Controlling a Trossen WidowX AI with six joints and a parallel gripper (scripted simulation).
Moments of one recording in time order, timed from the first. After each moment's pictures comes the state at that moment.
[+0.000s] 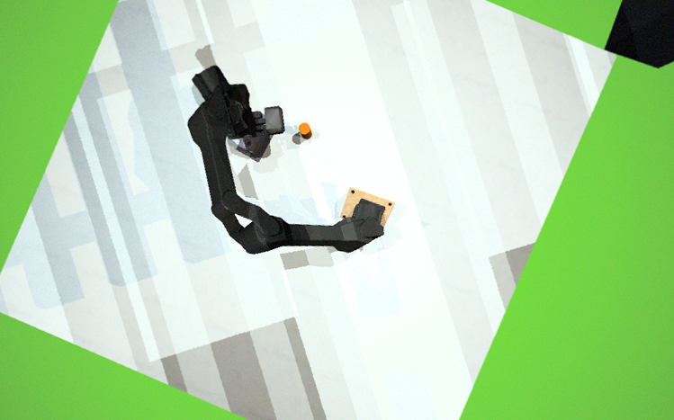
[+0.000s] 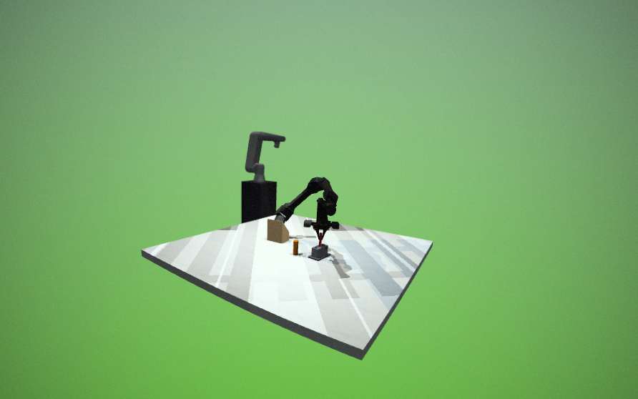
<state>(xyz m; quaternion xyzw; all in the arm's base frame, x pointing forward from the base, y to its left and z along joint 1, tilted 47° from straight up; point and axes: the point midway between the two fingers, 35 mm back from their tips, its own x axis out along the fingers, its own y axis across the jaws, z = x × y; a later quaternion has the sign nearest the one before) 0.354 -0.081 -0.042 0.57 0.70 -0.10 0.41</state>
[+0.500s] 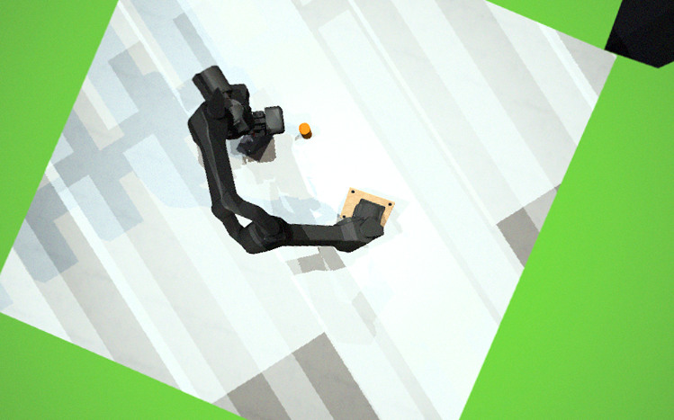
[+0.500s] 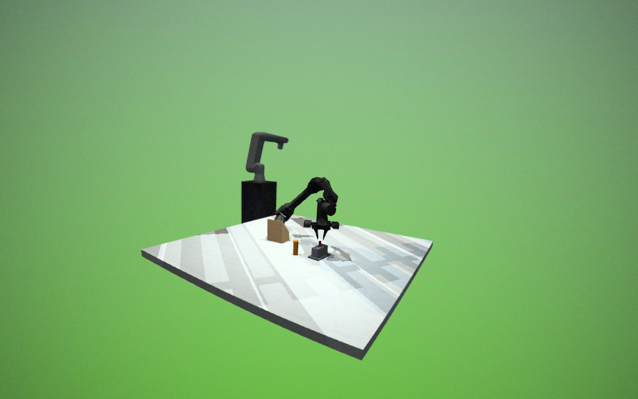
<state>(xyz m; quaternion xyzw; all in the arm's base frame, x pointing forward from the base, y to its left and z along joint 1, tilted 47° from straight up) 0.354 -0.081 -0.042 0.57 0.70 -0.10 0.41</state>
